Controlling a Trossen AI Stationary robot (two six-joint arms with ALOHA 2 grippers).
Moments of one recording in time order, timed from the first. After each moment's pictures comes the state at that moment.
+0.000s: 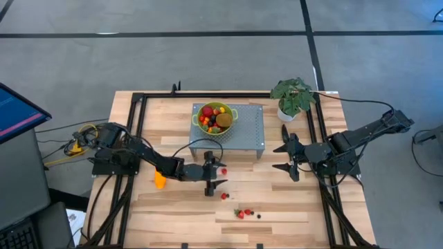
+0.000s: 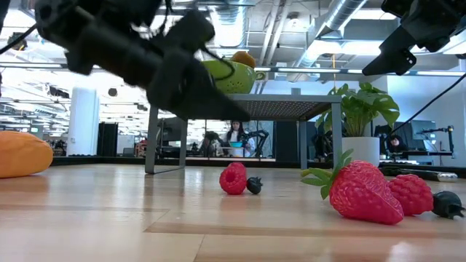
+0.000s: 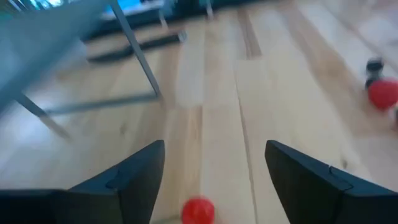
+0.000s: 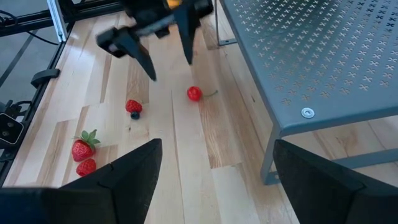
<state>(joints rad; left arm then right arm) -0.29 1.82 0.72 0.66 -0.42 0.07 0.40 0.70 0.52 -0.41 0.39 0.42</state>
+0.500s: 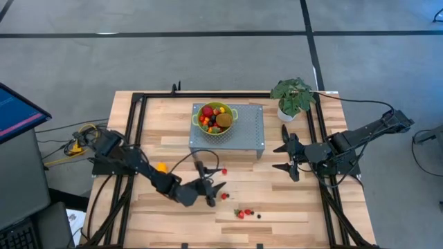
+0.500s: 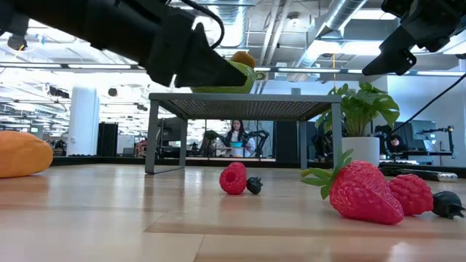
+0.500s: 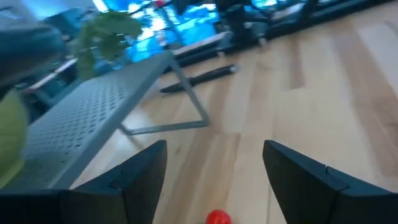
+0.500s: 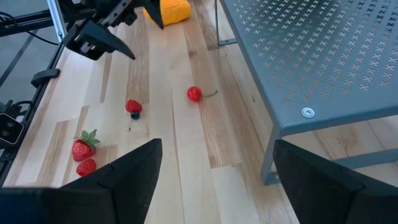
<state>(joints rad) -0.52 1.85 0.82 0.65 -0.96 0.14 0.40 0.70 0.52 -0.41 0.39 0.42</state>
